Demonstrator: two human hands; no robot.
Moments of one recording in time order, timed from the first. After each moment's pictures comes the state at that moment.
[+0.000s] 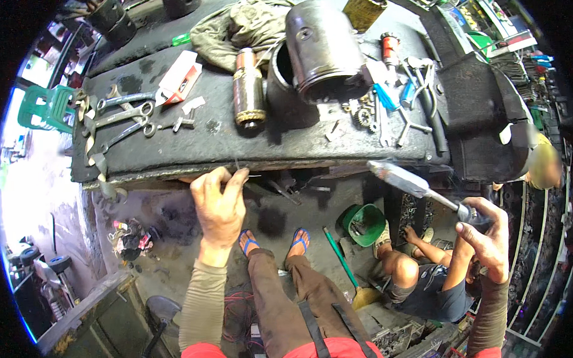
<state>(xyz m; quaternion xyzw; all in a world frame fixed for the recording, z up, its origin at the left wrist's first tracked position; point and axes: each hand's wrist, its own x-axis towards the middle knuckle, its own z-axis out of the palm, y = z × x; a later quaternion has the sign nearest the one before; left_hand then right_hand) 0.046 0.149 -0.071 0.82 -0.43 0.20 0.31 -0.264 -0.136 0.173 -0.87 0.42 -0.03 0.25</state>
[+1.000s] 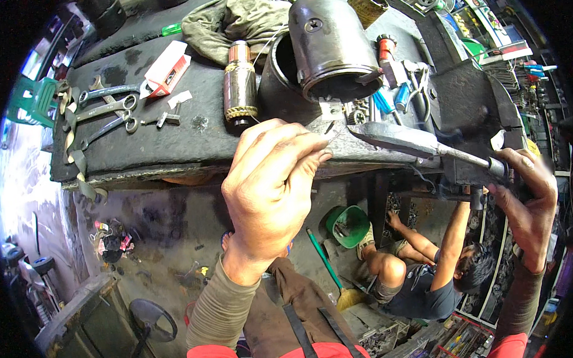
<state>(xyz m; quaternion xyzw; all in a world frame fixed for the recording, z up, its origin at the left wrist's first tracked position) 0.031 0.057 0.026 0.67 -0.38 0.09 0.63 -0.175 -0.146 0.246 -0.98 0.21 -0.05 0.02</state>
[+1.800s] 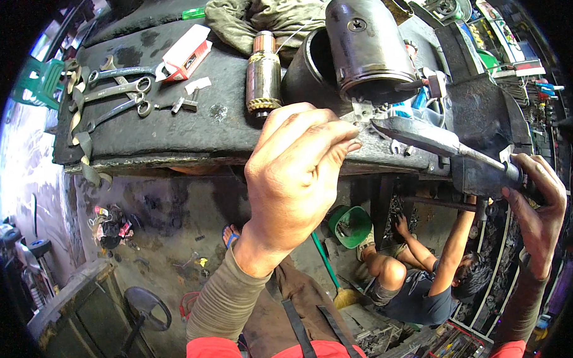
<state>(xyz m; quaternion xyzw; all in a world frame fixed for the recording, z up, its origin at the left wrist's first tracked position) 0.042 0.054 0.025 0.66 -0.37 0.09 0.65 -0.166 -0.152 0.252 -0.98 0.20 -0.04 -0.01</state>
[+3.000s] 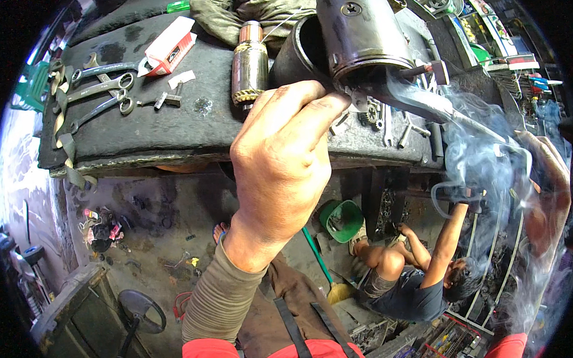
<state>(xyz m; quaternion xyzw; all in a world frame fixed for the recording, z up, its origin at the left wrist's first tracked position) 0.048 0.046 0.023 0.68 -0.37 0.12 0.62 -0.156 -0.153 0.248 -0.97 0.22 -0.07 -0.05</state>
